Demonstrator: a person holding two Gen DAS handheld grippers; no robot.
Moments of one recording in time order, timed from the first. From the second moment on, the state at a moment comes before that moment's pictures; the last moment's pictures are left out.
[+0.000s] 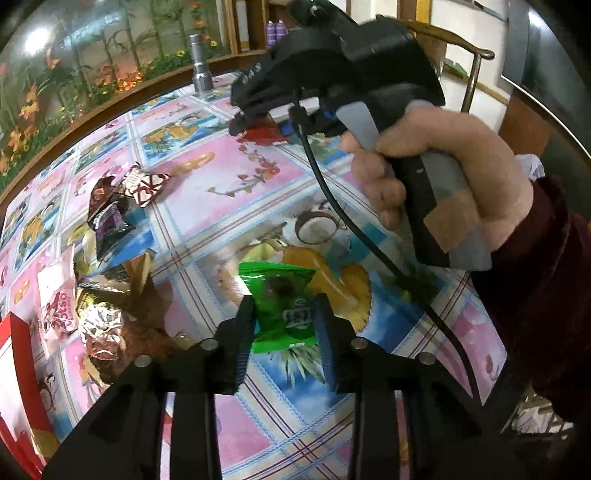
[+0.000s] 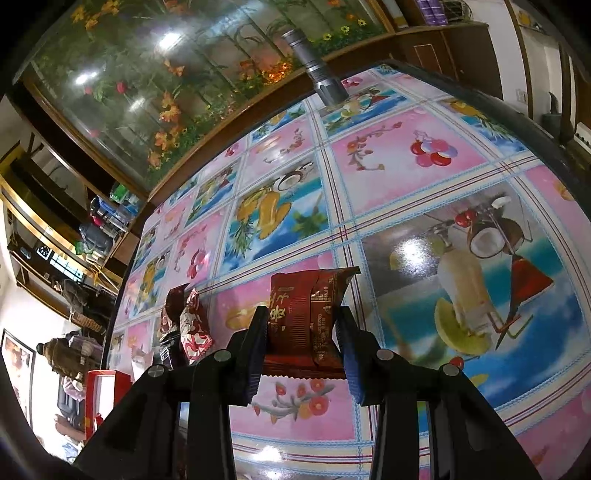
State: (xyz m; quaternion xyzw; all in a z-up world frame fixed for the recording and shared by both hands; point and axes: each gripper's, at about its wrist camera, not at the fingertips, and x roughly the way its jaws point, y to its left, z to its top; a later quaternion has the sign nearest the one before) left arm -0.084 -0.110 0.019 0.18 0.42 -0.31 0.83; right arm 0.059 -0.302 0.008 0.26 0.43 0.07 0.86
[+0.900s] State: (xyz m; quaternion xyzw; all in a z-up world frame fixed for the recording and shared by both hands) left arm -0.081 -0.078 0.041 0.12 0.40 -0.28 0.86; right arm 0.055 -0.305 0.013 0.31 0.40 0.13 0.85
